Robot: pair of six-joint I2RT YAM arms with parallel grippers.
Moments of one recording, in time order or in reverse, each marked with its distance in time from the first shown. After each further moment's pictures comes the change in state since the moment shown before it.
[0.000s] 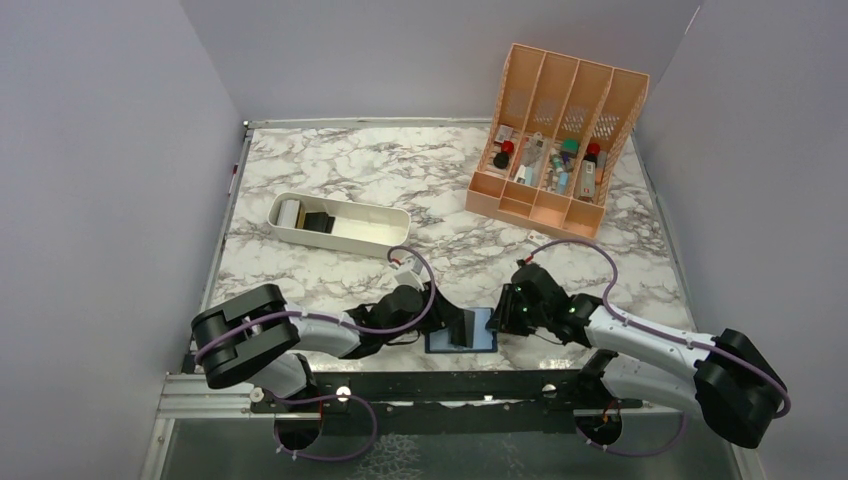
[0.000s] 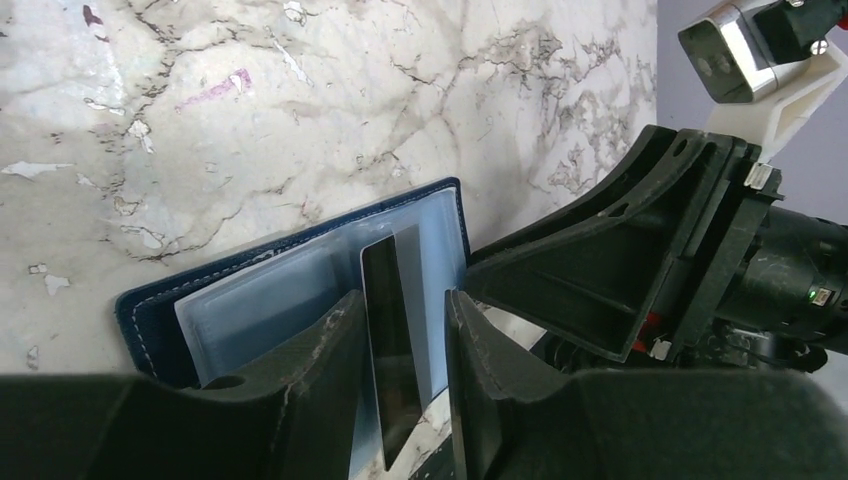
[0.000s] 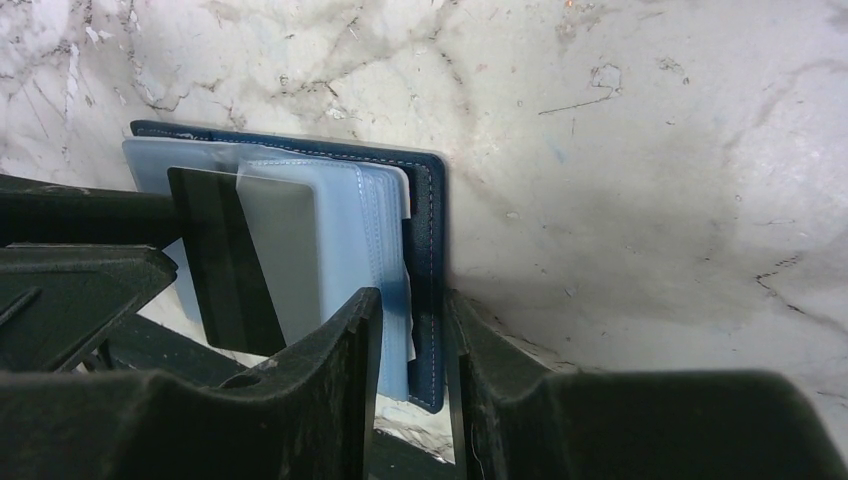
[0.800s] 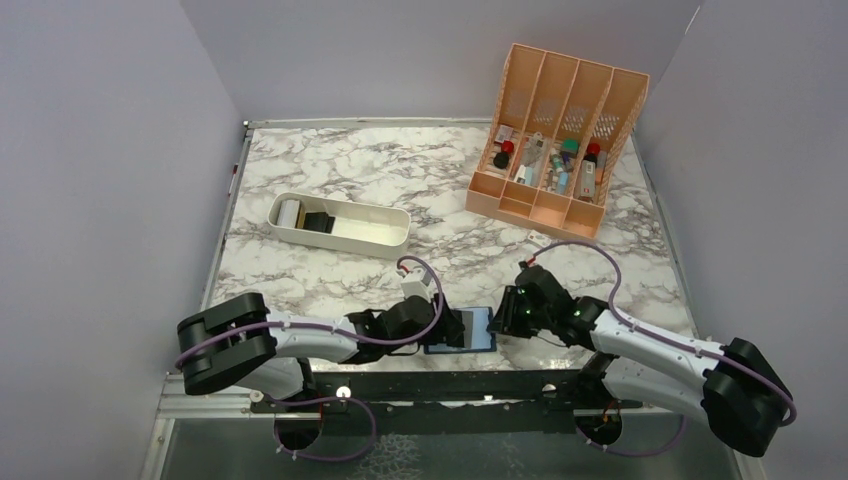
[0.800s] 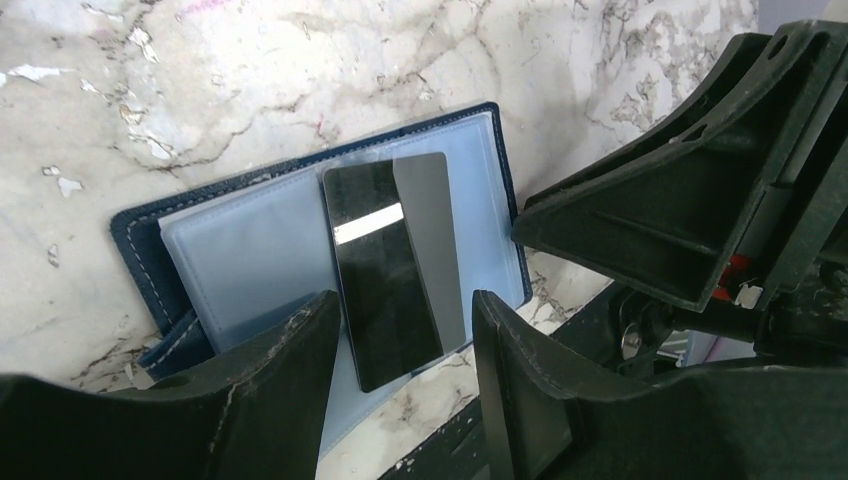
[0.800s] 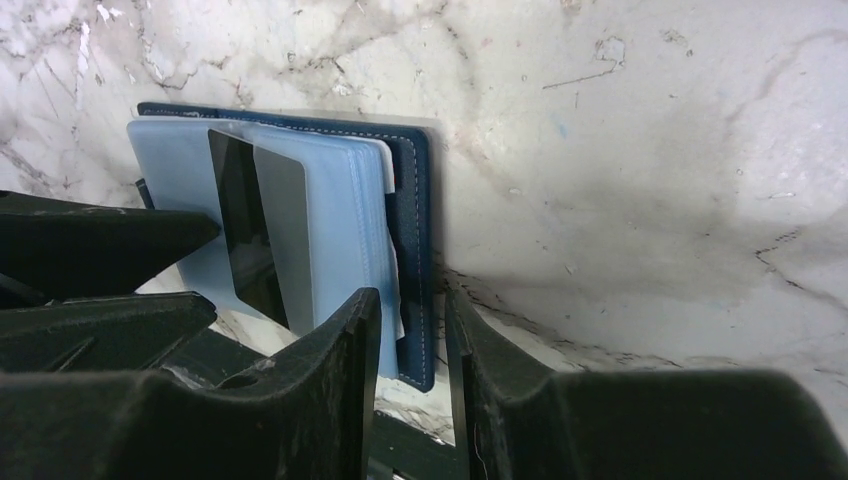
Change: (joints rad) left arm -0.103 -0.090 0.053 -0.281 -0.089 0.066; right arm 0.000 -0.048 -0.006 -0.033 -0.016 -0.003
